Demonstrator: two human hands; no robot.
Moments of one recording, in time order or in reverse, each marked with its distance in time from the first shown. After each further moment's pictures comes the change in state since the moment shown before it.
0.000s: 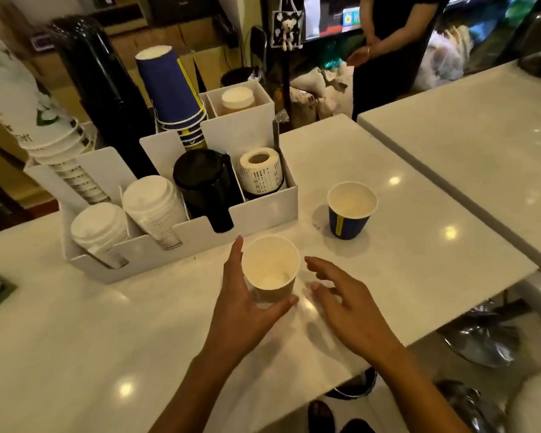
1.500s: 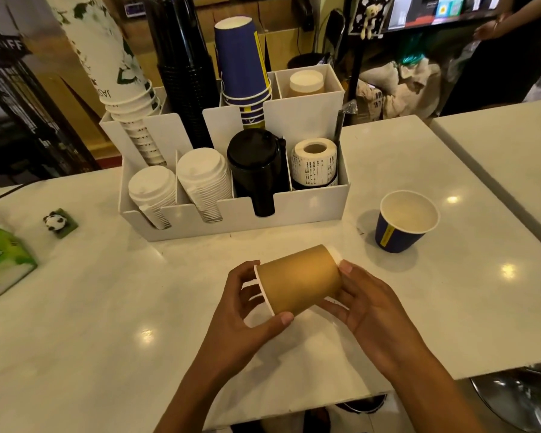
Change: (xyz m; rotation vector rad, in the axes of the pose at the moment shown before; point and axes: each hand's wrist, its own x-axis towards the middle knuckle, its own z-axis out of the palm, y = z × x) left_hand -0.049 -0.012 -0.024 -0.207 0.079 -0.158; right_hand 0.021 -0.015 0.005 0.832 -0.204 0.275
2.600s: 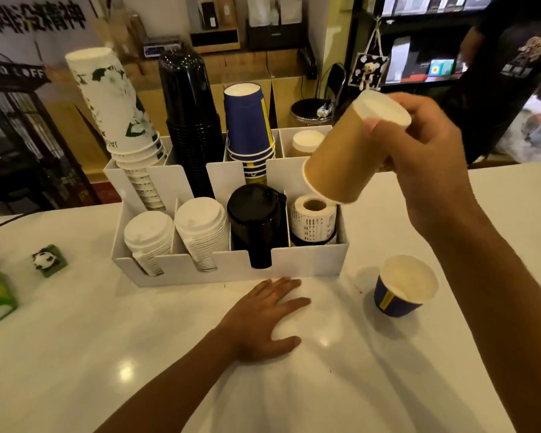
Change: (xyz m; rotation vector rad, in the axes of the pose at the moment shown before) left_hand 0.140 -0.022 0.010 1.112 -0.437 0.476; right_hand 0.080 -0.219 0.065 -0.565 0.095 -0.870
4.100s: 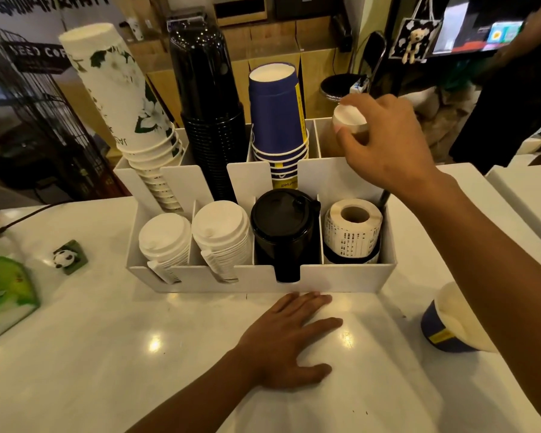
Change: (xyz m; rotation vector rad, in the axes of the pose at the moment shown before) left_hand 0.005 -0.006 -0.004 -0.046 -0.061 0.013; right_hand 0.101 0.091 0.076 -0.814 -0.197 -0.234
